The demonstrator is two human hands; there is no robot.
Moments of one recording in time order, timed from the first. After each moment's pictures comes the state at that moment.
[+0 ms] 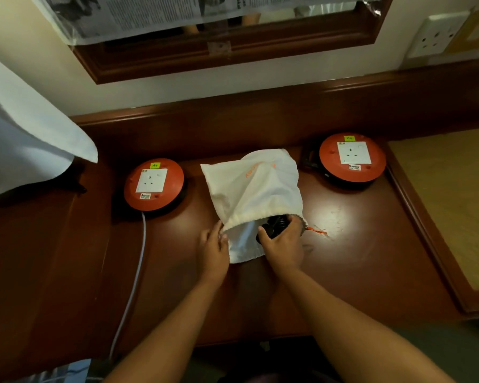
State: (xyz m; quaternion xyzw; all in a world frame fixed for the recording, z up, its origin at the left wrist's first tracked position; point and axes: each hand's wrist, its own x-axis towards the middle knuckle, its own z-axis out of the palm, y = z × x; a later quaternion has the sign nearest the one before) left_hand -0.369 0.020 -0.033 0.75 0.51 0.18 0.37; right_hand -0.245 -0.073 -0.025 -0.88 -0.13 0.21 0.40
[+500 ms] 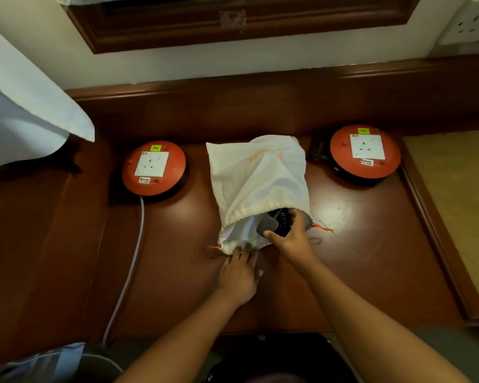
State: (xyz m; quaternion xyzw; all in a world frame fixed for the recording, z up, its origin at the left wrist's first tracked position) left_hand -0.371 -0.027 -0.084 0.93 0.28 -0.18 0.15; right_hand -0.221 -0.084 -0.046 -0.77 -0.21 0.35 0.49
